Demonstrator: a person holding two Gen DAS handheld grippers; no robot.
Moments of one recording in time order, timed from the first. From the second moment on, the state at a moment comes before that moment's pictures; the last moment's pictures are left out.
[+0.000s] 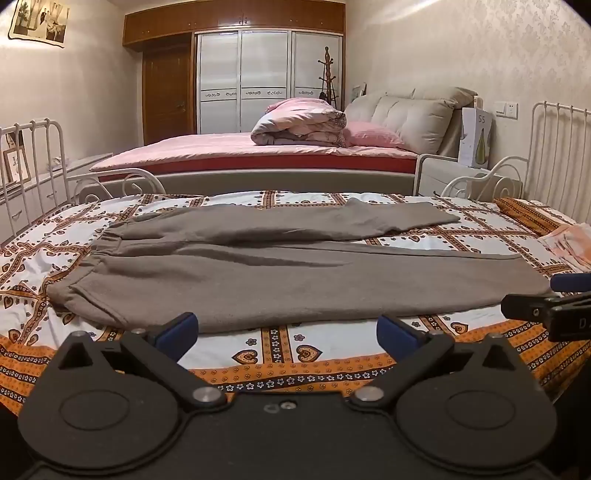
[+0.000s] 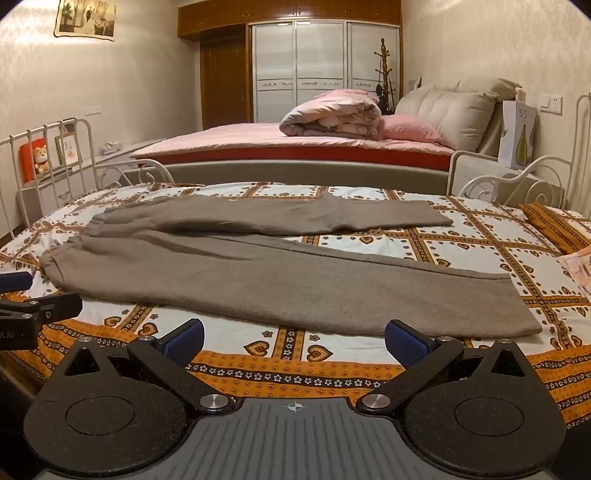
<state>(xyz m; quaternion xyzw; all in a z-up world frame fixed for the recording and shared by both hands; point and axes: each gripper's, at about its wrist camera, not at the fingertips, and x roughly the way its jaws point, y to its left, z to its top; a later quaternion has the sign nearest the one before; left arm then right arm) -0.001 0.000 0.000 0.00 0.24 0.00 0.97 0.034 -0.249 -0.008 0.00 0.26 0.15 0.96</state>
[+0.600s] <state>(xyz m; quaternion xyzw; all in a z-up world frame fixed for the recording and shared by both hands) 0.000 -0.002 -0.002 0.01 0.25 0.00 0.97 0.033 -0.250 -0.008 0.00 0.26 0.14 0.96</state>
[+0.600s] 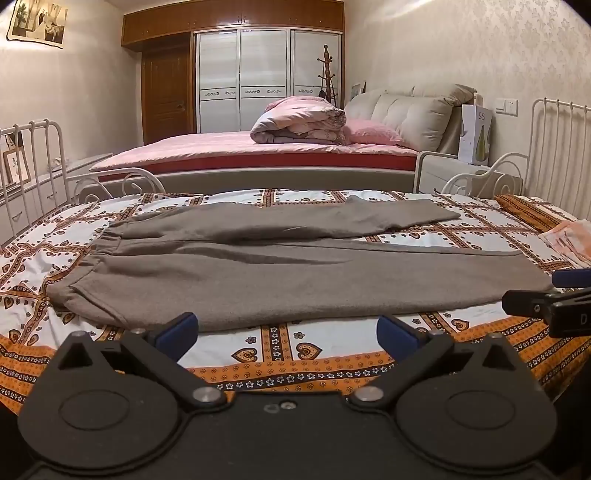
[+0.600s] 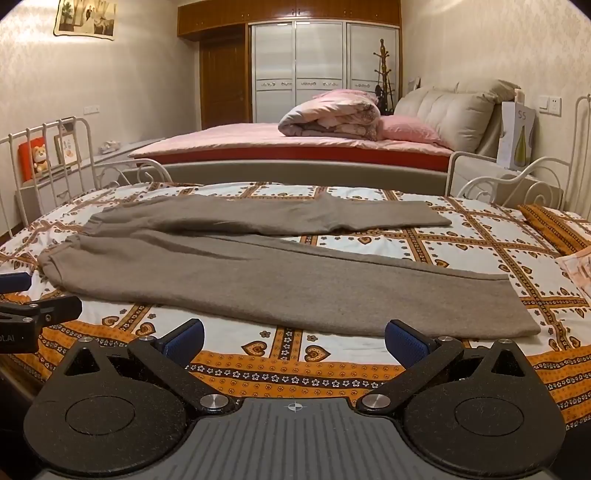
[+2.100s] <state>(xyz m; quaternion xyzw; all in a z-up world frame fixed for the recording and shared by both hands) 0.001 -0.002 -0.006 0.01 0.25 0.00 0.97 0.036 -0.250 -0.010 0.00 0.26 0.14 0.95</state>
